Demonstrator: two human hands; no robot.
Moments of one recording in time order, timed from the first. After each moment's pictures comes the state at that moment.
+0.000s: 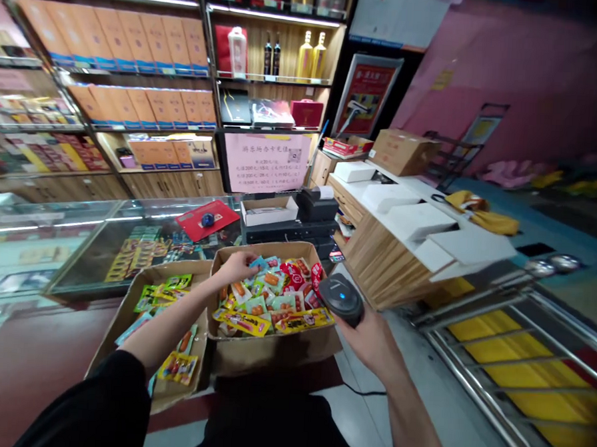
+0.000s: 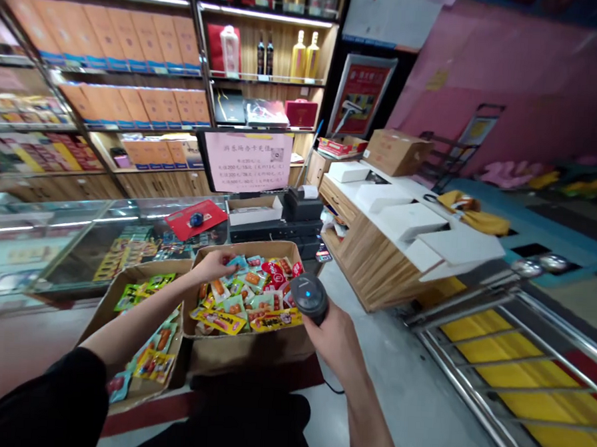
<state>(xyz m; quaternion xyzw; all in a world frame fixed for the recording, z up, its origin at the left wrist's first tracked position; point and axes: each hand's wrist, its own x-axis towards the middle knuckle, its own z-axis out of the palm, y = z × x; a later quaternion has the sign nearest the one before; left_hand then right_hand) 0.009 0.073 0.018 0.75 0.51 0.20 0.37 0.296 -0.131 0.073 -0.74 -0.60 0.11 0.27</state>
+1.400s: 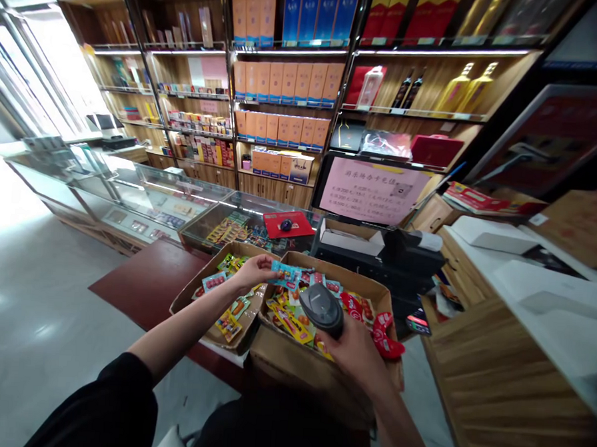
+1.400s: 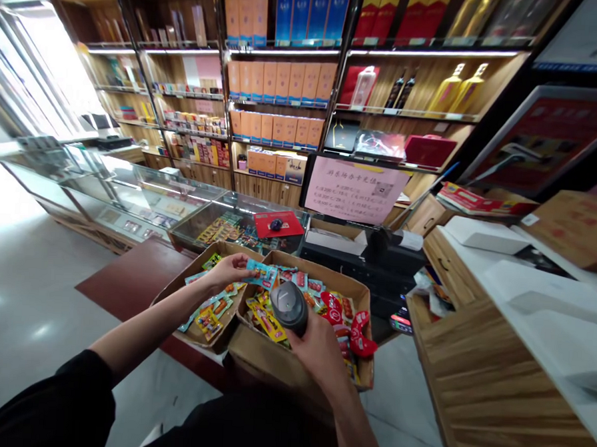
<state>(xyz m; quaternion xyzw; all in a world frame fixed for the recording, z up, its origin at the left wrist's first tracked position) -0.073 -0.039 0.054 0.38 0.52 0.54 0.54 0.206 -0.076 0.087 -0.49 -0.80 0.25 0.23</state>
